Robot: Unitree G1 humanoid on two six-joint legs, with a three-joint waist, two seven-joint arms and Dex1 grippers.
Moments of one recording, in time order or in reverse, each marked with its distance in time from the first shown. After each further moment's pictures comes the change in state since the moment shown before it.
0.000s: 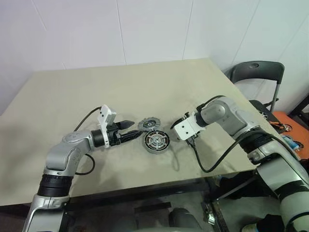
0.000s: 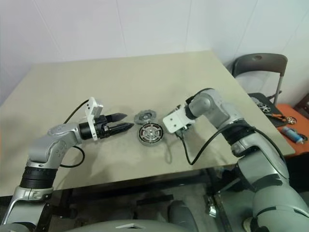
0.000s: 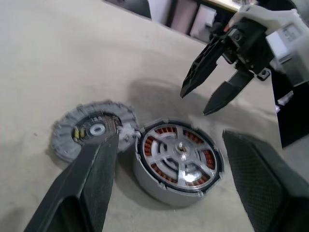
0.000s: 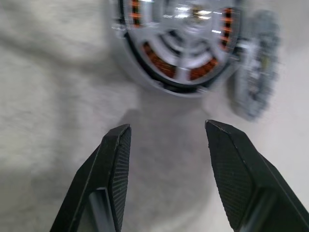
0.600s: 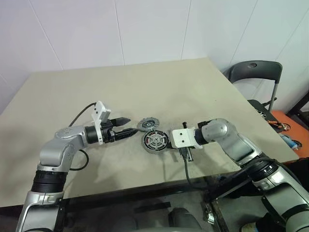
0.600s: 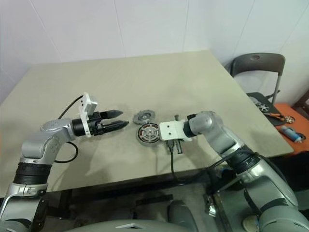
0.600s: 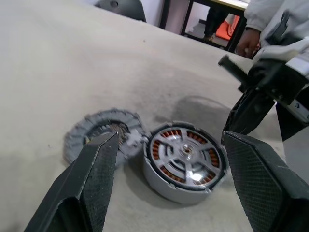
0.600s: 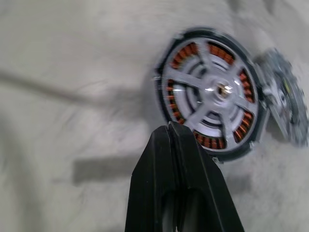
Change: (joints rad) left arm -0.022 0.047 0.014 0.040 0.033 -0.041 -0.077; right arm 0.298 -0.084 -0.064 -0.529 0.224 0.487 -0.053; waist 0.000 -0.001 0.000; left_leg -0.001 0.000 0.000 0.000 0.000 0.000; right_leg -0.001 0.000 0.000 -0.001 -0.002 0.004
